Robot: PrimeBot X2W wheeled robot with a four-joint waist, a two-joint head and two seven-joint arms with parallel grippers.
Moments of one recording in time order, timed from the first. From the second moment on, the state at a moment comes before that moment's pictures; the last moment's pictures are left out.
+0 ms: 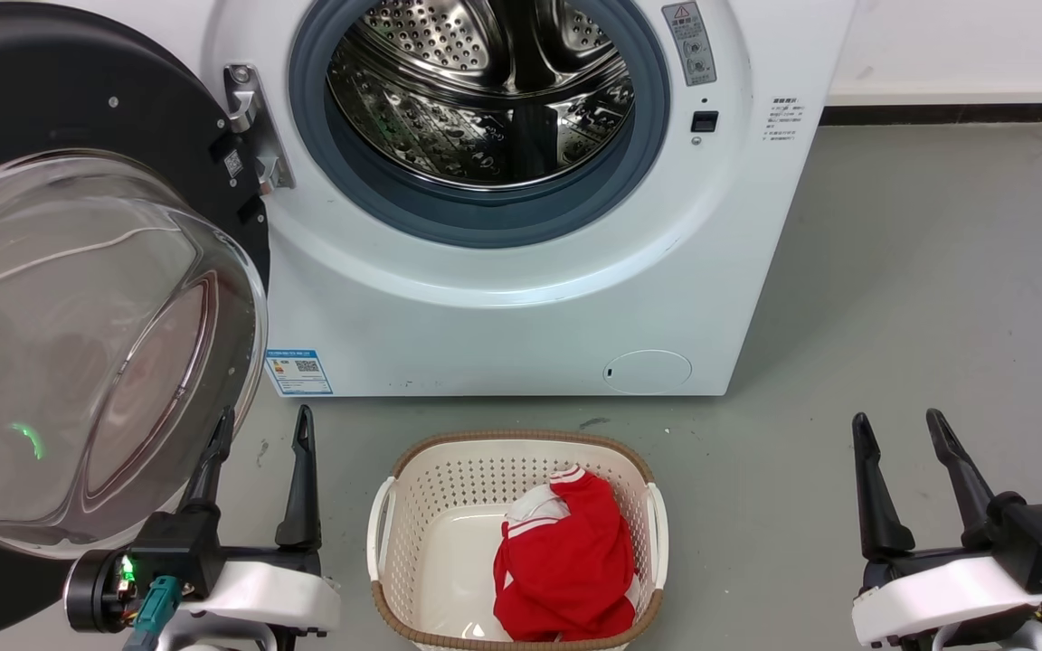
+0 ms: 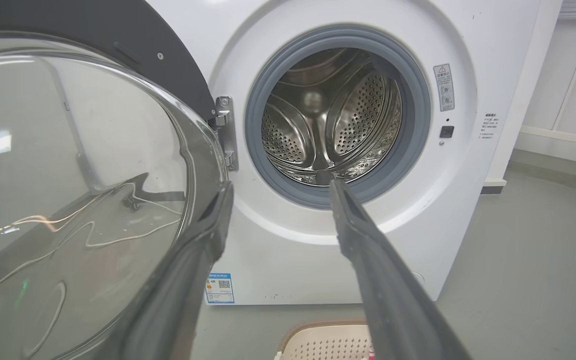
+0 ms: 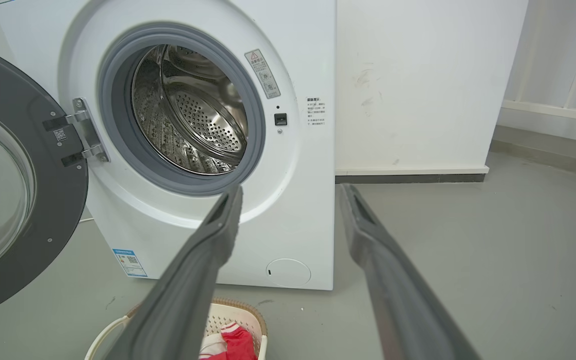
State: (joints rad) left arm -0.03 0.05 0.04 0.08 -0.06 -0.07 -0.26; right arm 0.02 -0.05 -0.03 0.04 0.12 0.13 -0.20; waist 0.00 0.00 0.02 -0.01
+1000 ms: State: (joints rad) left arm -0.01 0.05 0.06 0.15 -0.31 -0.07 -0.19; right arm 0.04 -0.05 -0.03 0.12 0.37 0.13 -0.16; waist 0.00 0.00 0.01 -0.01
